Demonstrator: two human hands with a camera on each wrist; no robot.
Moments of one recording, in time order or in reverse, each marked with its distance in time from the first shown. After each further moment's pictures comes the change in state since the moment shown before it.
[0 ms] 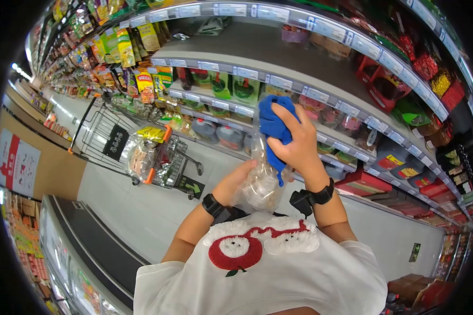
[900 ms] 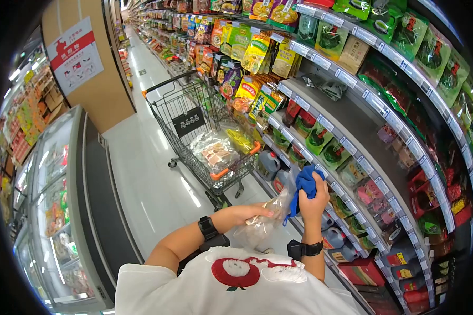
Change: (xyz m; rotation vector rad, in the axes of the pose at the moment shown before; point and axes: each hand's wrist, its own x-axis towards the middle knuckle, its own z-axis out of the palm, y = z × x) left_hand -0.201 0.025 -0.135 0.092 -0.103 0.057; right_hand -0.049 -0.142 0.166 0.159 -0.031 0.080
